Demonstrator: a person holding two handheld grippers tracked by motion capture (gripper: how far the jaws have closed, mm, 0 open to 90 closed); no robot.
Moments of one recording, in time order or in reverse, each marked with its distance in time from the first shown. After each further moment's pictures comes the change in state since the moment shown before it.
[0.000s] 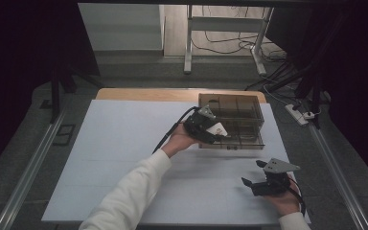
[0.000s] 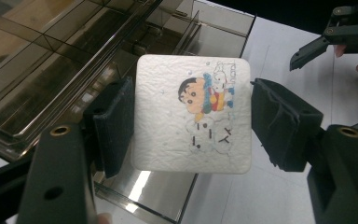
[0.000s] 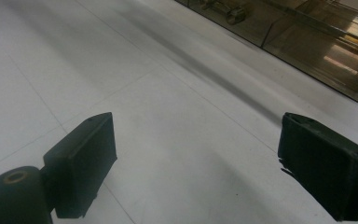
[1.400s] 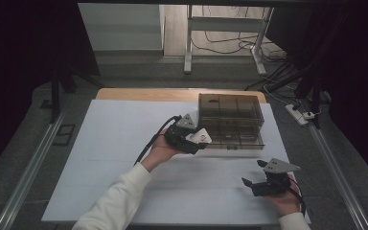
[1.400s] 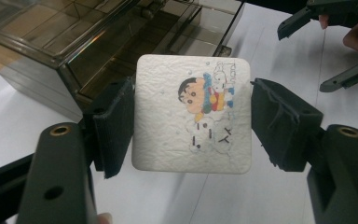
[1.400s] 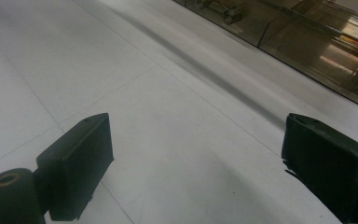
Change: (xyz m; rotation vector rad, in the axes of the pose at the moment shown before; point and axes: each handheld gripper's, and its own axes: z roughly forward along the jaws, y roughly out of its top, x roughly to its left) left arm -0.019 -0.044 -0.046 -0.049 0.062 0.008; right arm 0.000 0.000 -0.001 0.002 -0.013 -0.002
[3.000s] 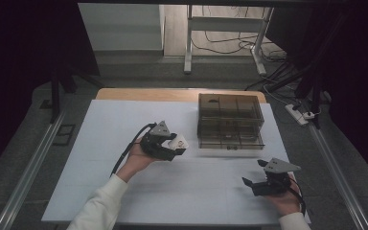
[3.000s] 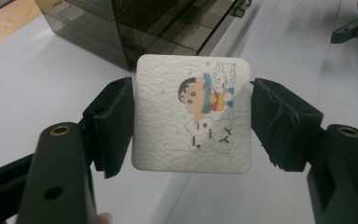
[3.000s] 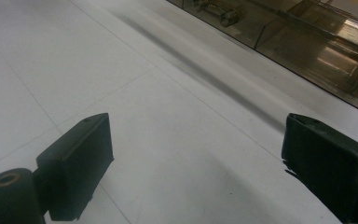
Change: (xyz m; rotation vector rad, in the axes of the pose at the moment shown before) left arm 0.008 -0.055 -0.045 0.012 0.045 -0.049; right arm 0.000 0.001 -0.001 -0.005 -0.005 0.001
